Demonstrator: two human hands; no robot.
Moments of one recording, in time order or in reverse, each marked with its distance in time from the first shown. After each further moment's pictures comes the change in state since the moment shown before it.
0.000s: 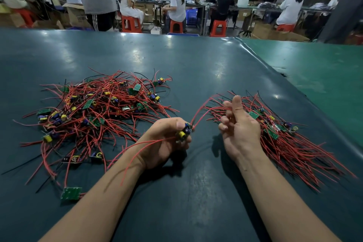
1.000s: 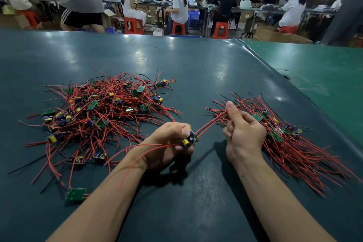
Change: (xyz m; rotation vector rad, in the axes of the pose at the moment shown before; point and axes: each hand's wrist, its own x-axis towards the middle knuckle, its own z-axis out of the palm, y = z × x) left_hand 0.000 0.004 0.004 -0.034 -0.076 -0.103; right_hand -0.002 0.007 0.003 -0.077 0.121 -0.204
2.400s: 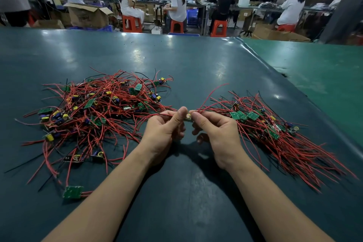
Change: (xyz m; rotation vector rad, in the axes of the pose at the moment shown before) left_hand 0.010 -0.010 -0.002 0.089 0.391 0.326; right_hand -0.025 0.010 0.003 -0.343 -0.520 0.010
